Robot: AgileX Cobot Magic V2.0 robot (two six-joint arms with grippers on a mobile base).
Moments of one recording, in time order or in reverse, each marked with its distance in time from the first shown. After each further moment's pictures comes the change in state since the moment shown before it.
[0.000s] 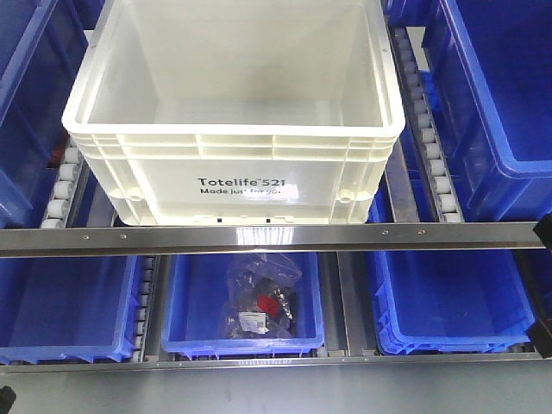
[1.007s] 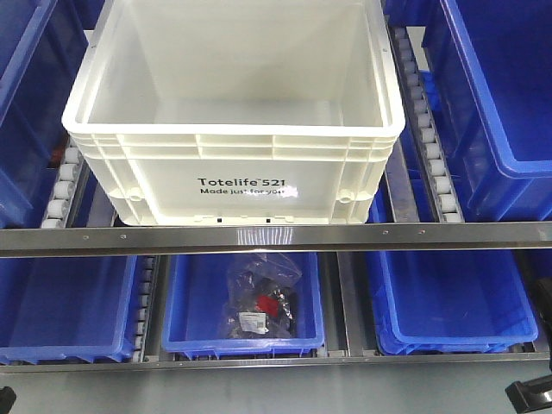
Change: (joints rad) left arm 0.000 0.000 0.000 0.000 0.007 0.000; right arm 0.000 -0.299 0.270 -0.643 -0.011 0.548
